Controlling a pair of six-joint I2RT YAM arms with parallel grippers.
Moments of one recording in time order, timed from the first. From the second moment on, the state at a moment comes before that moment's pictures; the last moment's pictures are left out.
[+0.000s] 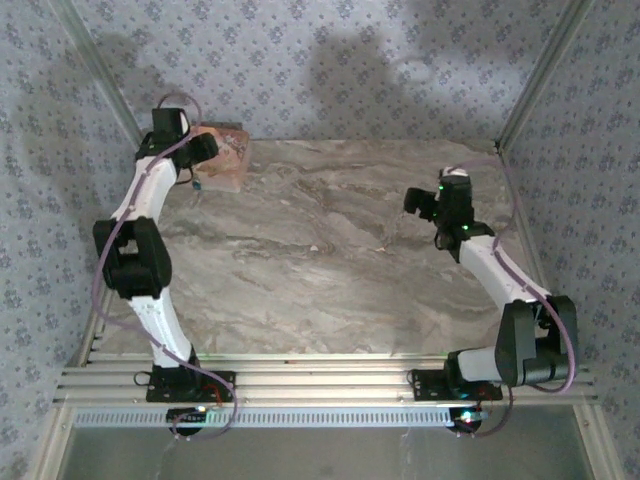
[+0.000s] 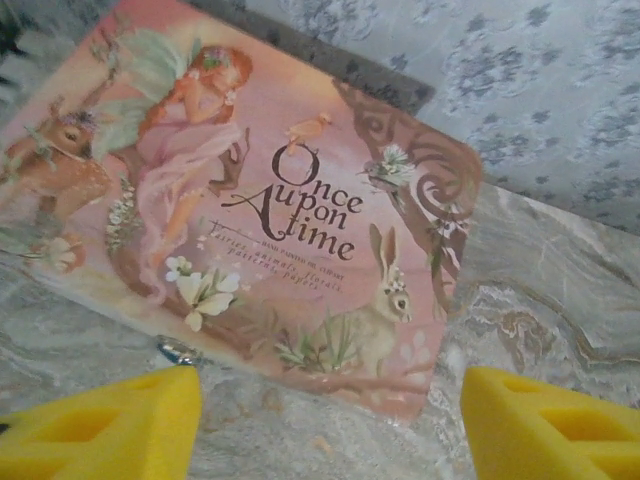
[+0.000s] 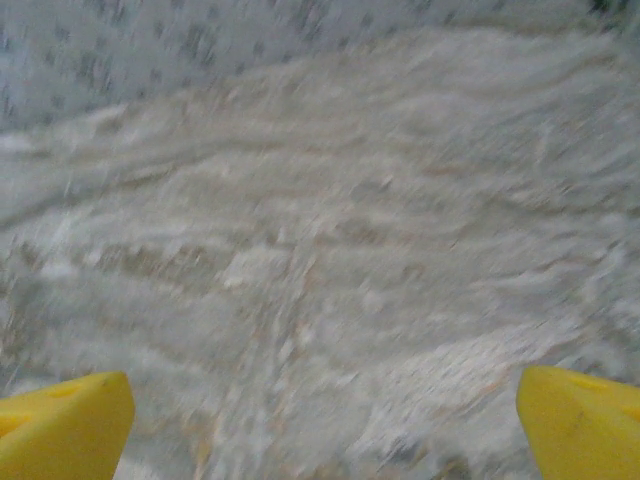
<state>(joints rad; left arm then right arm) 0.02 1.99 1.81 -0.53 0.06 -0.32 0.16 1.36 0.89 -0.13 0.13 0.29</state>
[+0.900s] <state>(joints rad) -0.17 2.21 1.95 -0.76 0.04 -0.29 0.37 1.43 0.97 -0.39 0.15 0.41</state>
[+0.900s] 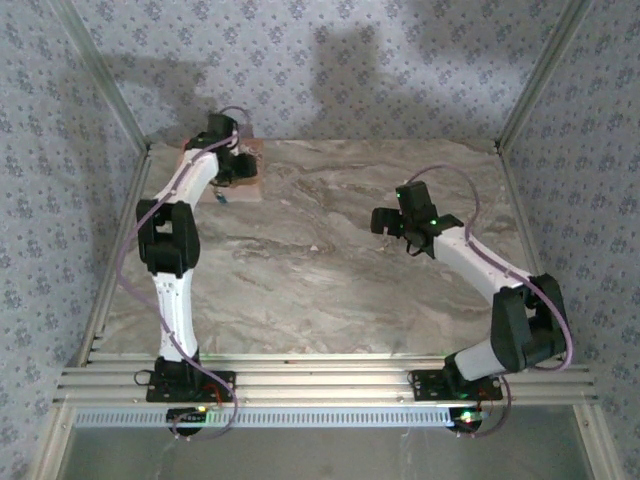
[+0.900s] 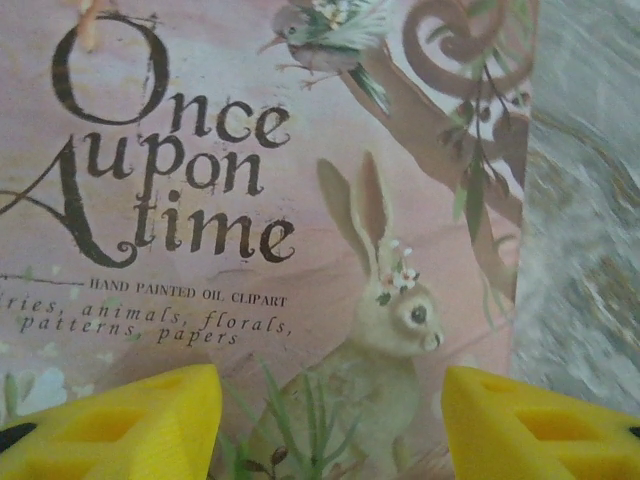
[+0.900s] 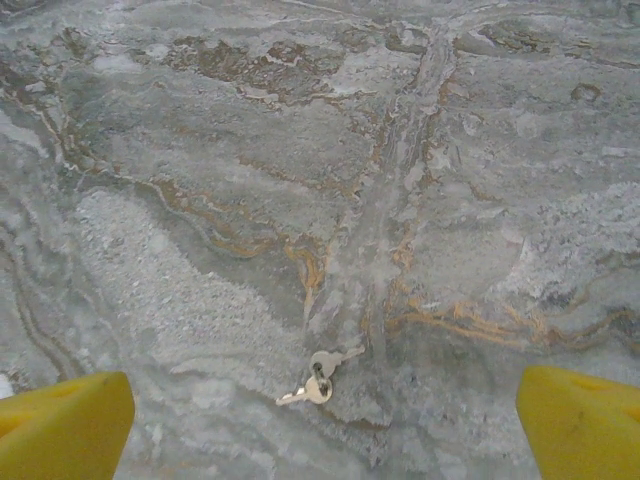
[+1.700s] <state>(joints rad) -0.60 1.65 1.30 -0.66 -0.02 -0.39 0.42 1.08 0.70 -0.52 0.12 0.66</state>
